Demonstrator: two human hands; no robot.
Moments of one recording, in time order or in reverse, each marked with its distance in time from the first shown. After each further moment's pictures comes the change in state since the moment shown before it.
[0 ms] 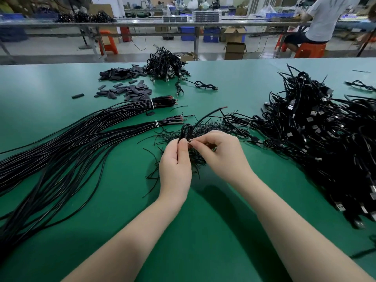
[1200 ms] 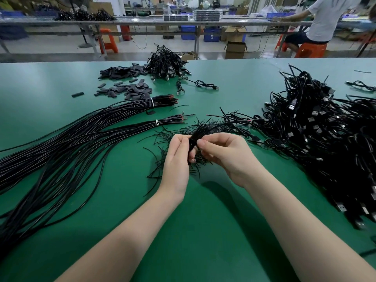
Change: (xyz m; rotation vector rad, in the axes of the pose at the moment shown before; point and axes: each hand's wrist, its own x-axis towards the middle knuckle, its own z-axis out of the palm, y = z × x) left_hand 0.005 0.004 0.000 -0.357 -0.193 -0.122; right_hand 0.000 -0.004 -0.010 0.759 -0.082 0.538
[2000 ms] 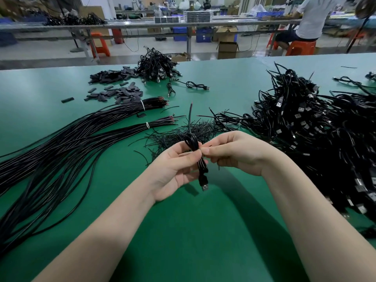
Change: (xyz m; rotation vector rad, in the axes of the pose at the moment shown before) left_hand 0.003 0.026 -0.011 -0.281 -0.404 -0.487; right_hand -0.004 -0.031 -0.040 -0.264 -0.318 0.192
